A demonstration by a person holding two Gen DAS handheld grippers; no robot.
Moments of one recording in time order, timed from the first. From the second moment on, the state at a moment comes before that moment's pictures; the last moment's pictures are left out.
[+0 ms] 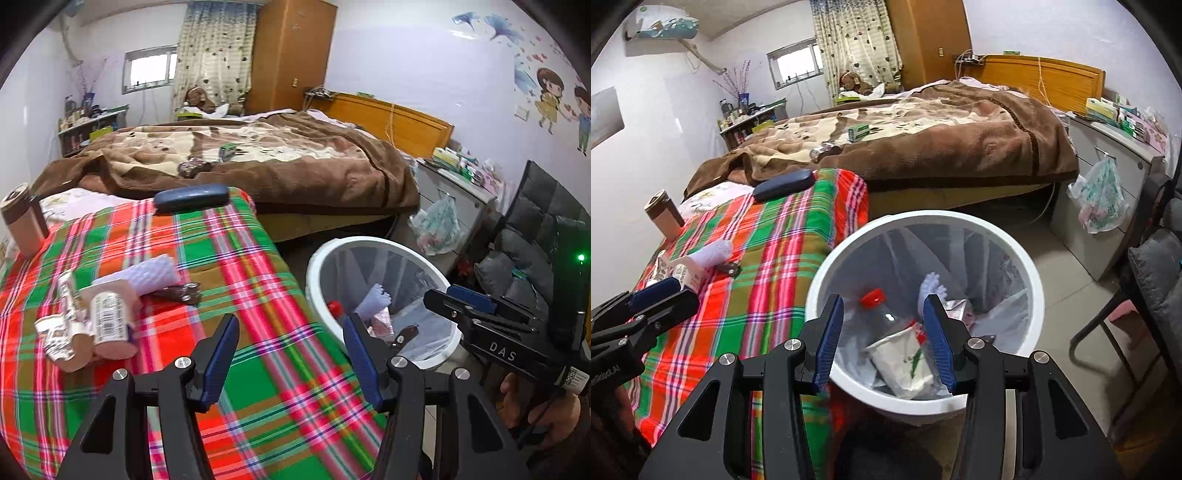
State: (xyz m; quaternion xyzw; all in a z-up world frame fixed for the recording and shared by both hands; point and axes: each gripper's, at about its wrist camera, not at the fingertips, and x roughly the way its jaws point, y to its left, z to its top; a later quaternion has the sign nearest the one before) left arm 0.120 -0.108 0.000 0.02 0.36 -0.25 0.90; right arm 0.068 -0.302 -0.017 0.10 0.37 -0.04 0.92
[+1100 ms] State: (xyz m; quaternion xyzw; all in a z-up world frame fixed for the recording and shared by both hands) left arm 0.145 0.058 -0.013 -0.08 0.36 -0.08 0.92; right arm 0.118 -0.191 -0.025 0.07 0.39 0.09 0.92
